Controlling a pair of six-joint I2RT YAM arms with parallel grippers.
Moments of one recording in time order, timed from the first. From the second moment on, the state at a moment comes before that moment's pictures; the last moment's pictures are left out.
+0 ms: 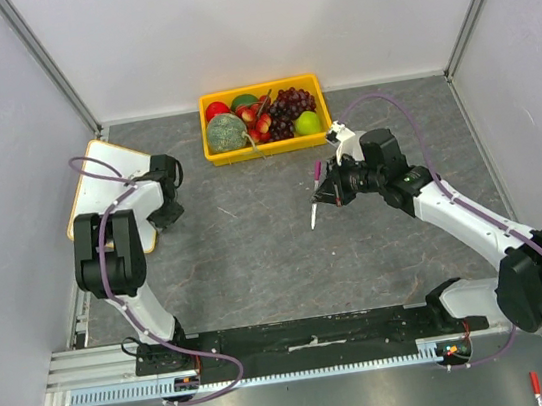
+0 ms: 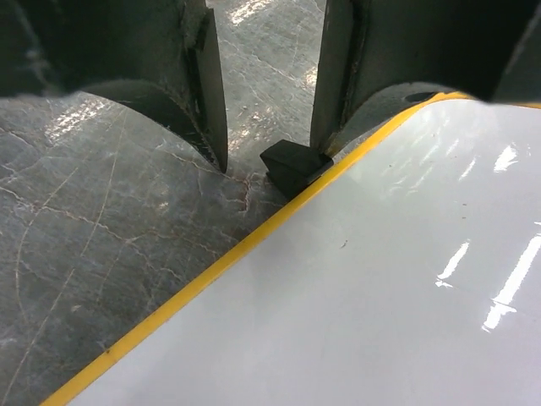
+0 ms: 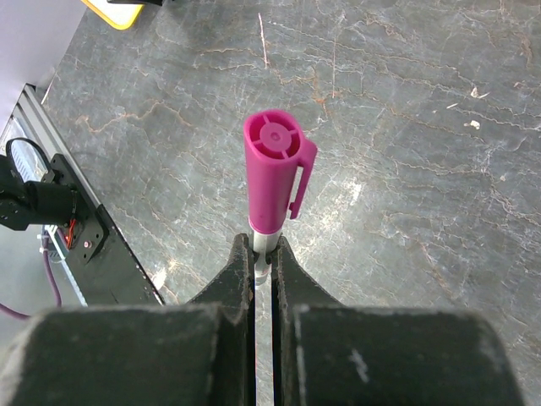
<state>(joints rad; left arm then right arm) -0.07 1.78 1.10 -0.58 -0.46 -0.72 0.43 1.27 0.89 -0.19 -0.55 0.26</state>
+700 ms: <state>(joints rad) -0.01 1.78 1.08 -0.57 -0.48 -0.71 0.43 1.27 0.87 -0.17 -0.56 0.26</state>
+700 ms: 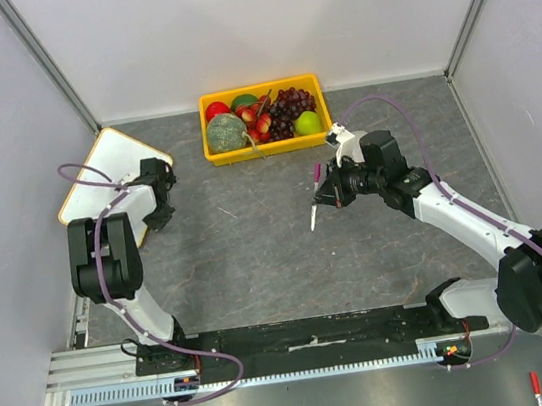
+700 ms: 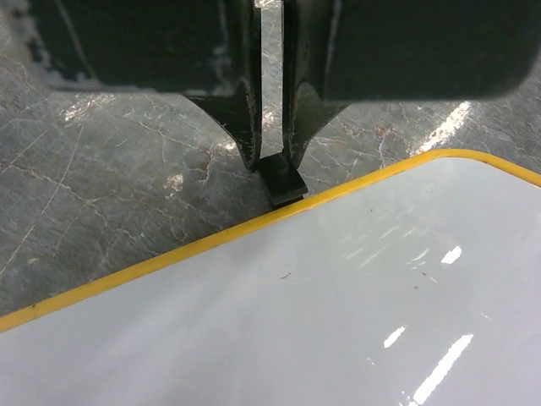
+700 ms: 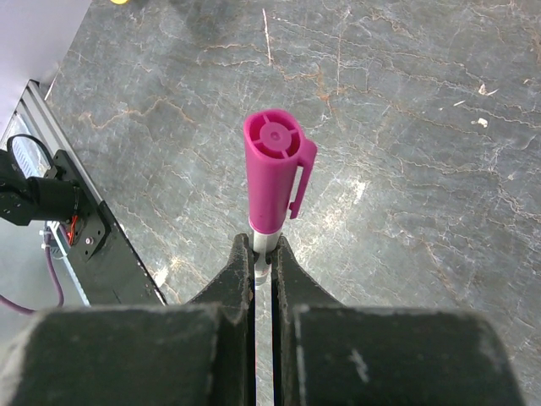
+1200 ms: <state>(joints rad) -0.03 1.53 0.83 -0.52 -0.35 -0.71 0.43 1.27 0.86 -0.17 -0.58 0.27</state>
